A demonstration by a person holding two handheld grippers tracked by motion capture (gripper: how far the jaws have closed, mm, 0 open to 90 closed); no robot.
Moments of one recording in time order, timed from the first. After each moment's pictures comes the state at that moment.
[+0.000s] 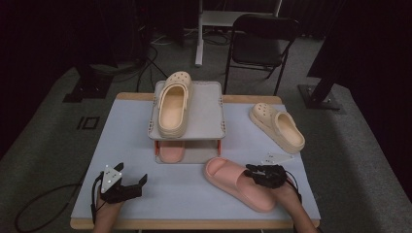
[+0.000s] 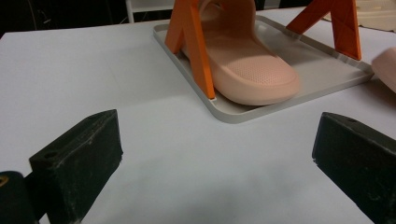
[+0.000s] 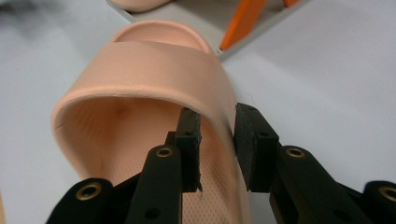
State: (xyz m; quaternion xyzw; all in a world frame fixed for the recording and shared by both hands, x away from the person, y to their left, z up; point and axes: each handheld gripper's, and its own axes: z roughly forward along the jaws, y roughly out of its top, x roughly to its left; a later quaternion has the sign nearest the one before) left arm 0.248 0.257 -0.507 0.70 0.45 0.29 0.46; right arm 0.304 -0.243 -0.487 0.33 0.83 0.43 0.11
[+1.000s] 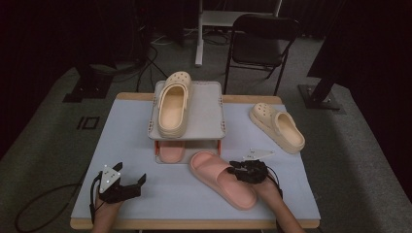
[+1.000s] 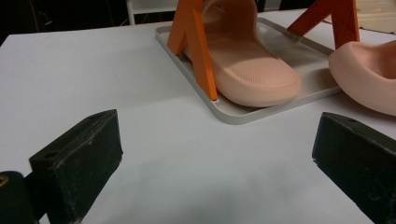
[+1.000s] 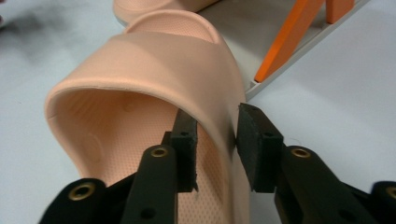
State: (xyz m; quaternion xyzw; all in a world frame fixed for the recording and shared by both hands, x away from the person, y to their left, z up) left arm 0.247 0.260 -0.506 0.70 0.45 0.29 0.47; right arm 0.320 -0.192 -0.493 0.33 0.83 0.44 0.10
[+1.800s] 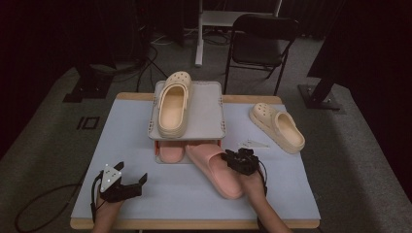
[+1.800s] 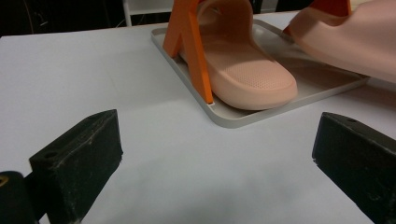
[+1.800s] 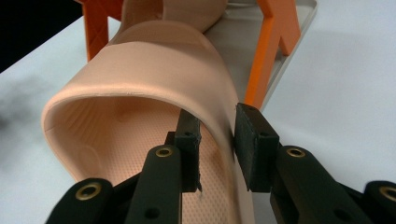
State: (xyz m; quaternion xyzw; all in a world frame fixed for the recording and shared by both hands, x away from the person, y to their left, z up) left arm 0.250 0.258 -0.505 0.70 0.45 0.29 0.47; right arm 0.334 -0.158 -0.477 0.47 0.74 0.46 0.12
